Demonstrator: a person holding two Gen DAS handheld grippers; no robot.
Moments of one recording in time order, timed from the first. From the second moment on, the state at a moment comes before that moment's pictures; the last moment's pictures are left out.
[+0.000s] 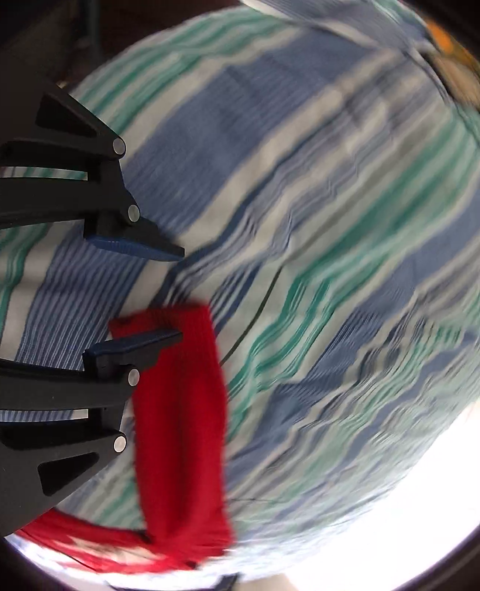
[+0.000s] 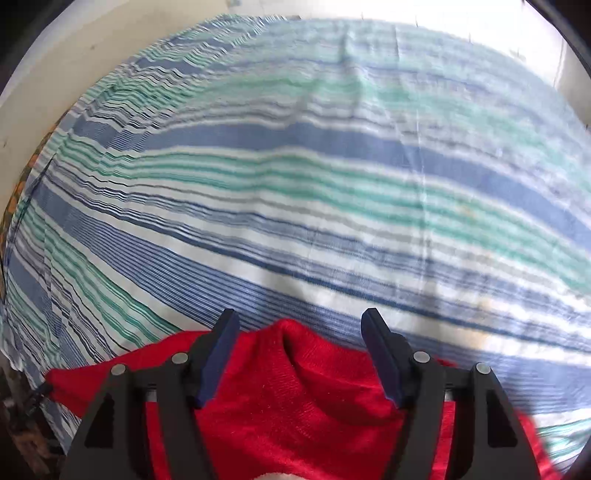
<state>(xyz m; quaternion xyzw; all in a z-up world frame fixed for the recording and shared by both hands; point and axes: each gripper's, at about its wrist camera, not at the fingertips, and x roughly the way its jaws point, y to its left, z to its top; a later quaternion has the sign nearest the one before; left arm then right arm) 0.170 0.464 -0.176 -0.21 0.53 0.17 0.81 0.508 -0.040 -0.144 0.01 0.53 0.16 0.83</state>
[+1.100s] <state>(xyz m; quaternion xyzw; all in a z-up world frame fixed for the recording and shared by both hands) 0.107 0.153 -0.116 -0.07 0.53 -0.10 0.84 0.100 -0.175 -0.130 0.00 0.61 0.17 0.77</state>
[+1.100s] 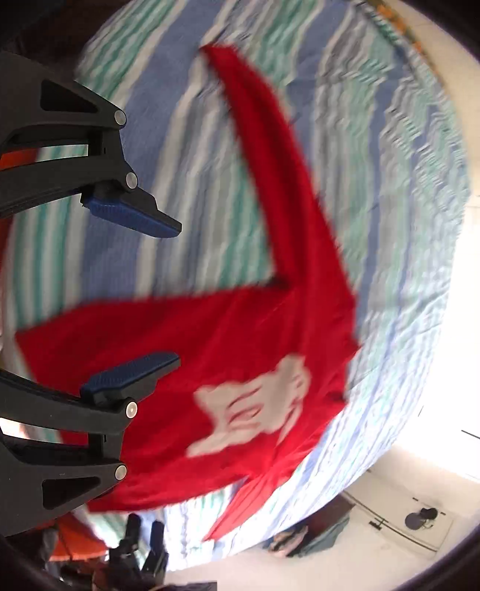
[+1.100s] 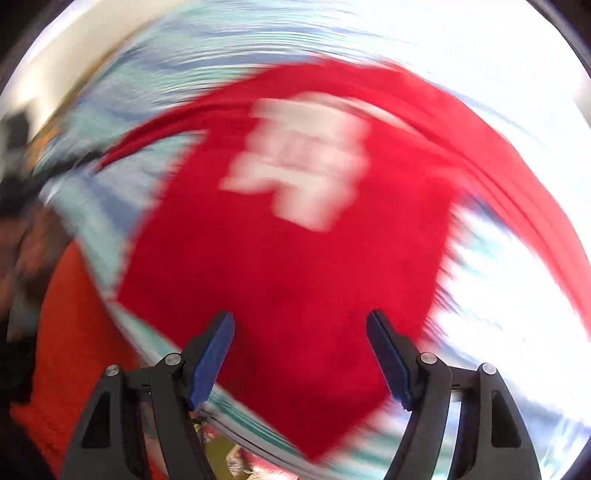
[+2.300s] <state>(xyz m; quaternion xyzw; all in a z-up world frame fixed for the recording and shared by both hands) 0.034 0.128 -0.196 -0.15 0.64 -0.13 0.75 0.027 -0.243 -0.169 0.21 0.59 0.27 0.73</state>
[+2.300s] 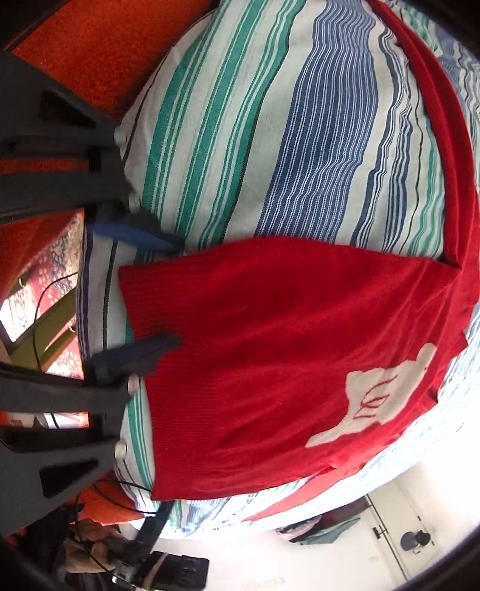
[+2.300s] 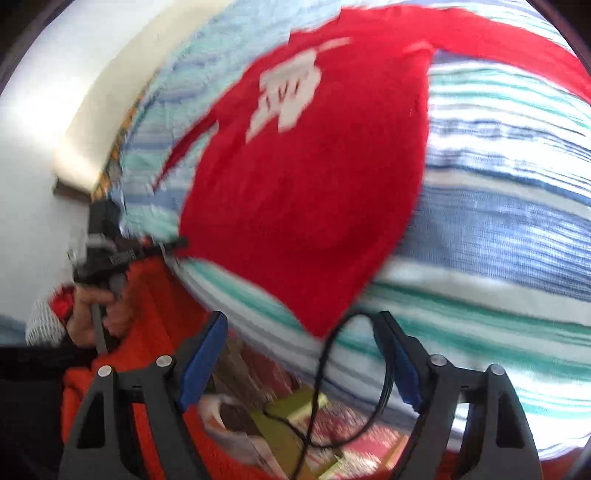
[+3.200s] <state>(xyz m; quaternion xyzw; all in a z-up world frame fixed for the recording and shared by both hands) 0.019 0.119 -0.186 -0.03 0.67 -0.11 0.73 0.025 -0.244 -0.188 0.17 0.66 0.21 0.70</state>
